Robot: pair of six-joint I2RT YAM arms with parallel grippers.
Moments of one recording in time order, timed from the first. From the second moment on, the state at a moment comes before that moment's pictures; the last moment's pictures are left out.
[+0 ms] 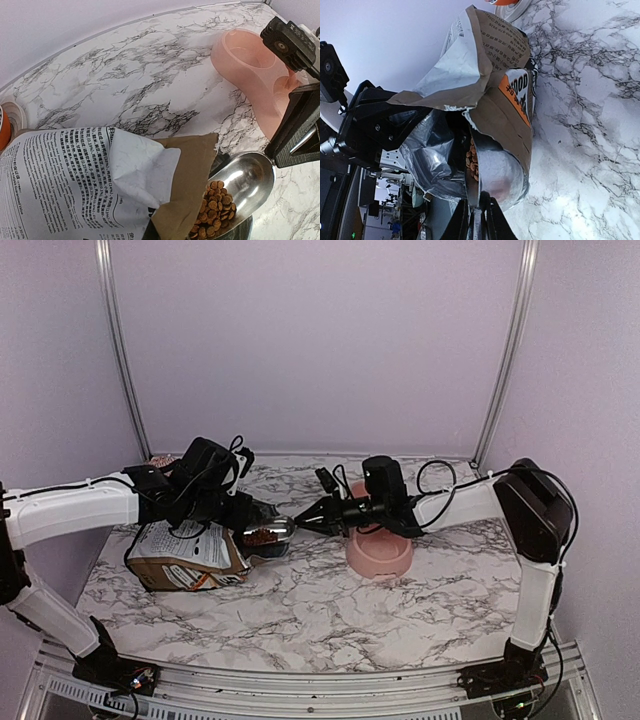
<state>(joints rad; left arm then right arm) -0.79 1.45 1.11 -0.43 -0.26 -0.24 0.69 1.96 1.17 0.44 -0.84 0.88</state>
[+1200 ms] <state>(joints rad) -0.79 1.44 1.09 -0.43 -0.25 -0.24 0.66 1.87 1.12 0.34 -0.80 0.89</state>
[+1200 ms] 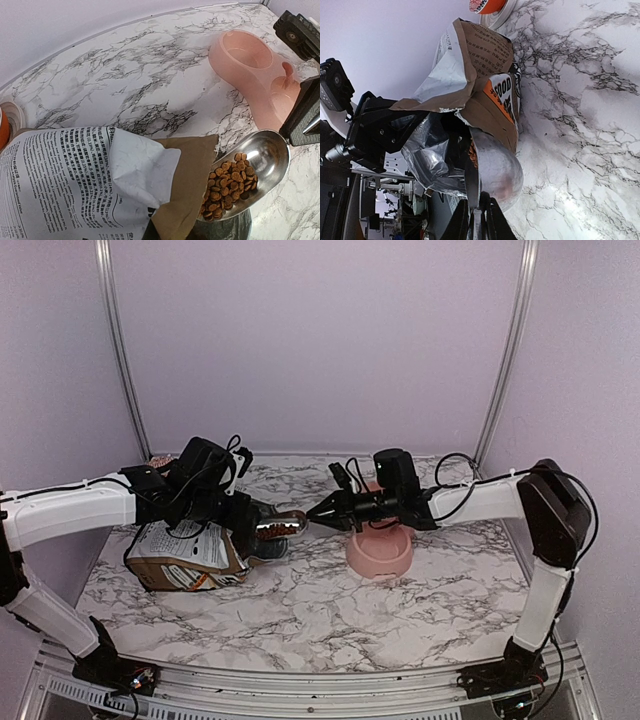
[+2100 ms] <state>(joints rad) -0.77 1.42 1.09 -0.42 -0.22 -0.25 0.64 1.84 1.14 0.43 -0.97 0.95</state>
